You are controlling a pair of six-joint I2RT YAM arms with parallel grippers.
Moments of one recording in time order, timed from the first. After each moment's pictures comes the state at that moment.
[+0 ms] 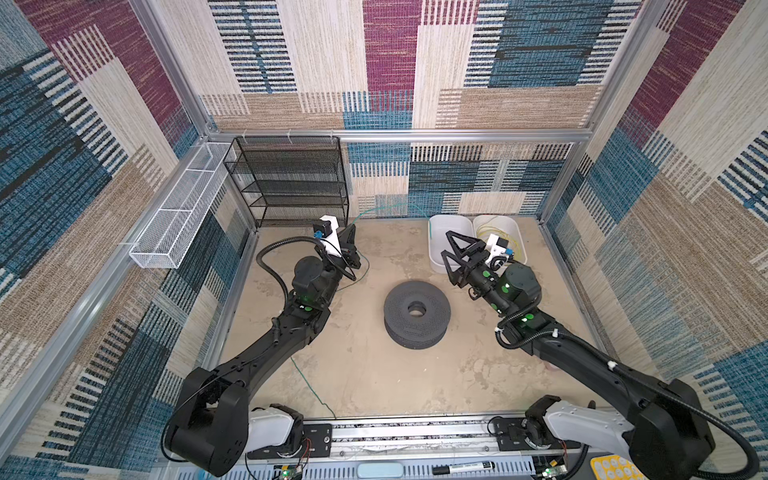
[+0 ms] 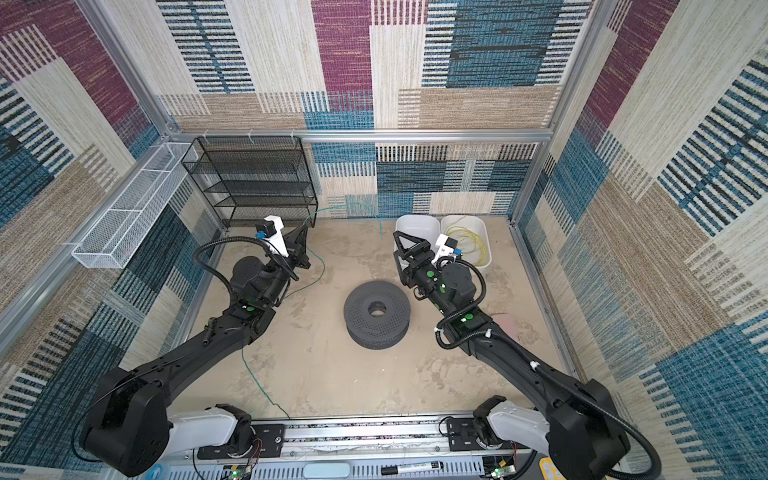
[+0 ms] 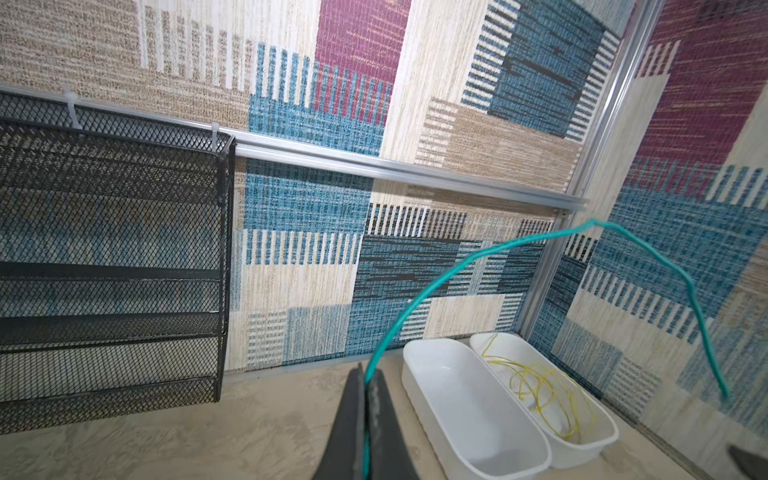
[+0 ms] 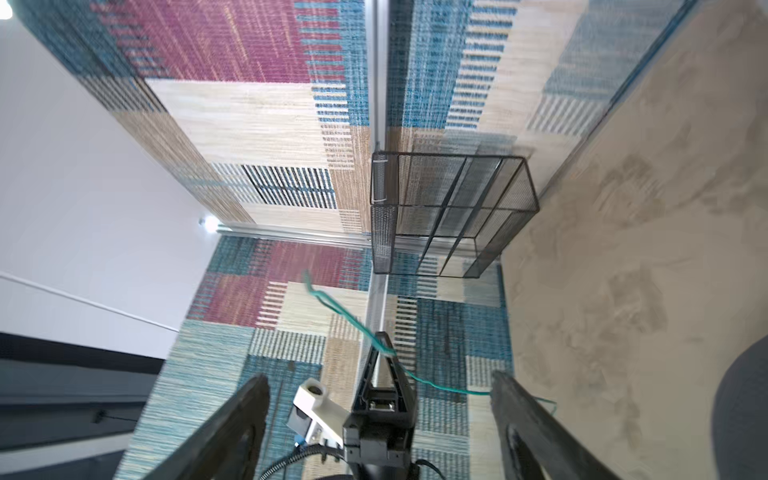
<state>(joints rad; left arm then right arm) -0.40 1.29 0.78 0.71 -0.02 -0.18 0.53 1.20 0.74 0.59 -0.11 1.61</state>
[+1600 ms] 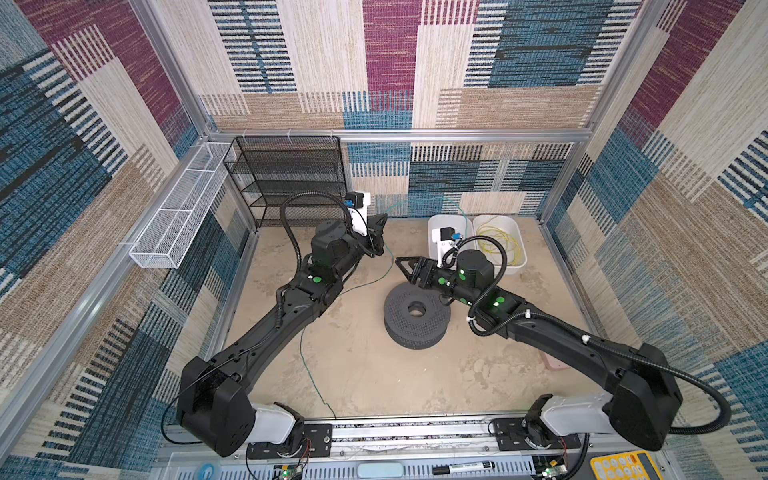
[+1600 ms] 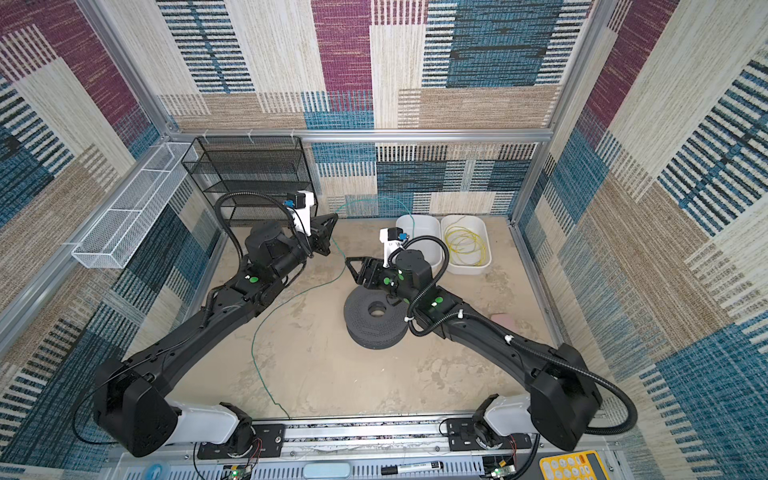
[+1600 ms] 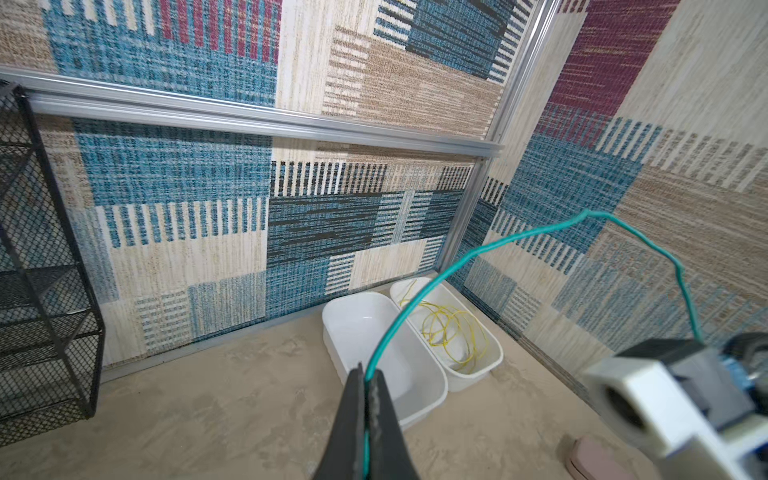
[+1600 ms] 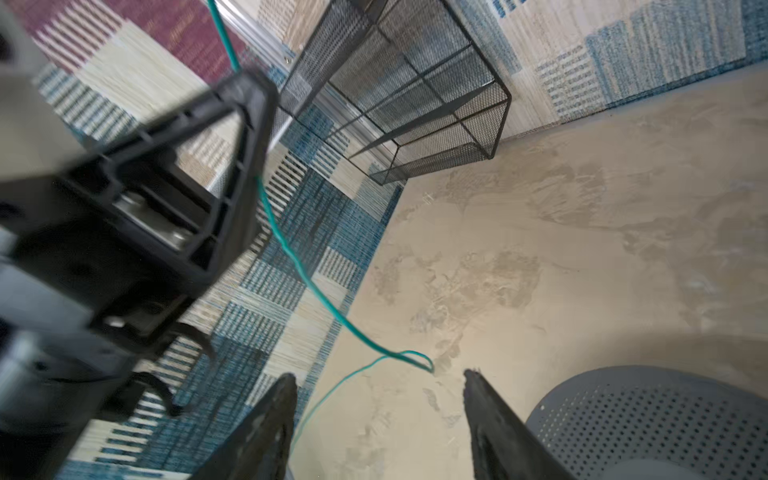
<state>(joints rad) -0.50 1.39 1.21 0.18 0.13 -0.23 0.72 1.40 1.01 0.18 -0.18 0.70</state>
